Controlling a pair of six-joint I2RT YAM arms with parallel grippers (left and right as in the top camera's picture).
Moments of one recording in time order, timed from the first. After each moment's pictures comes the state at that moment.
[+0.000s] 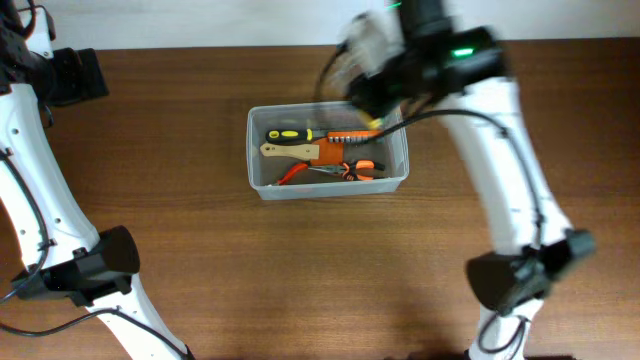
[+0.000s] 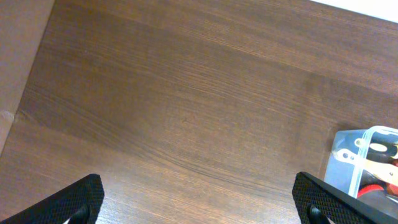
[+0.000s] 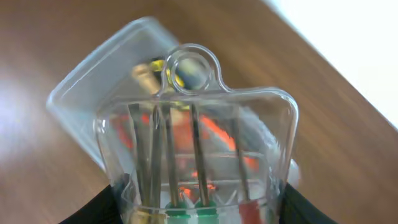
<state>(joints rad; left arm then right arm) 0.31 2.15 2.79 -1.69 -0.03 0.02 0.39 2.04 2.29 -1.26 -0.21 -0.46</state>
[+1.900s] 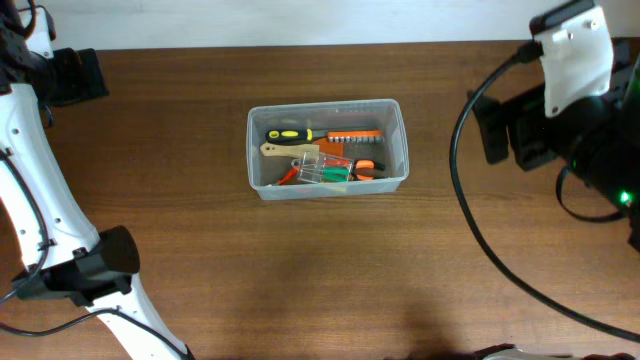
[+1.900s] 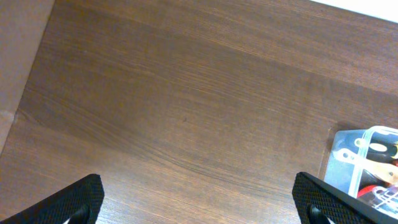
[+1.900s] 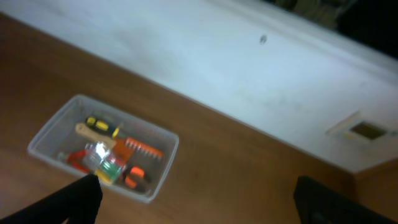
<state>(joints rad) 0.31 2.15 2.79 -1.69 -0.02 0.02 0.24 1.46 2.41 -1.45 0.03 -0.27</state>
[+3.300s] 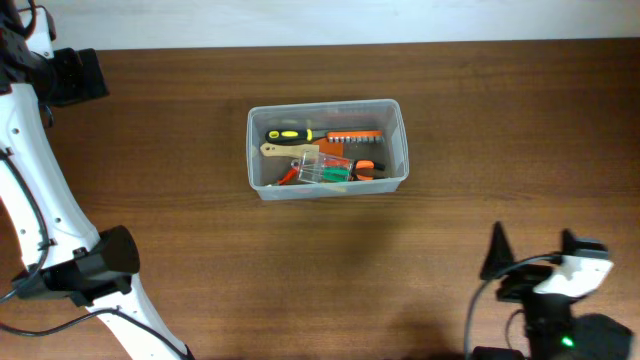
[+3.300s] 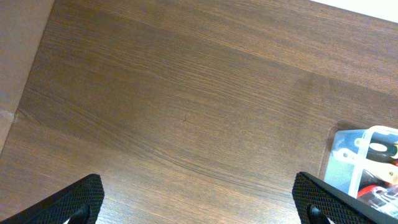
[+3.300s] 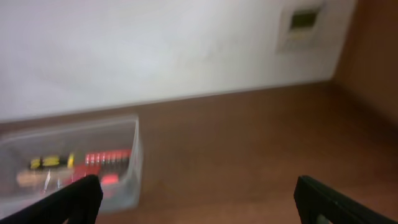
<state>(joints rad) 0.31 2.15 2.79 -1.69 -0.02 0.02 -0.13 0.17 0.61 -0.63 -0.05 0.08</state>
